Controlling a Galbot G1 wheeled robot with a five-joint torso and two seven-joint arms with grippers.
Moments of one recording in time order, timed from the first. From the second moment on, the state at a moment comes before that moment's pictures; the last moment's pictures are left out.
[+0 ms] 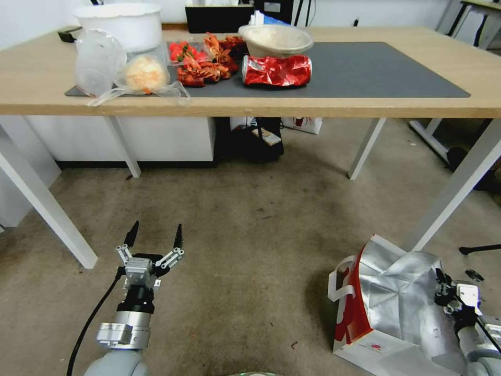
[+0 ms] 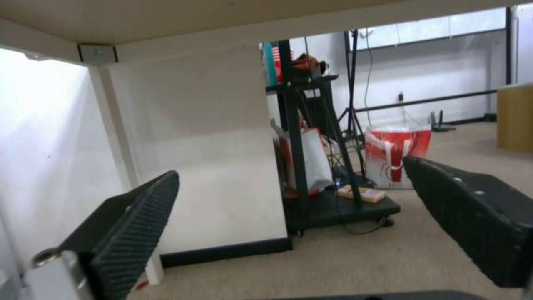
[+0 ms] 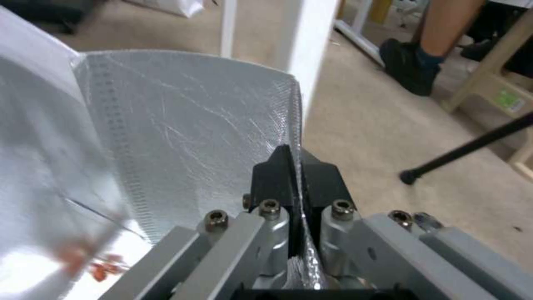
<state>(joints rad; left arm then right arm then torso) 1.73 -1.38 -0.55 -2.11 -0.09 -0.36 -0.04 -1.61 1.26 0.98 1.69 0.28 0.01 -0.13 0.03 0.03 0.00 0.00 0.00</state>
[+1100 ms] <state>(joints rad) 1.72 -1.36 -0.59 -2.15 -0.13 -0.35 -0.03 -1.77 1.14 0.94 2.31 0.46 -0.04 -0.35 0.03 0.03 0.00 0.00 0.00</state>
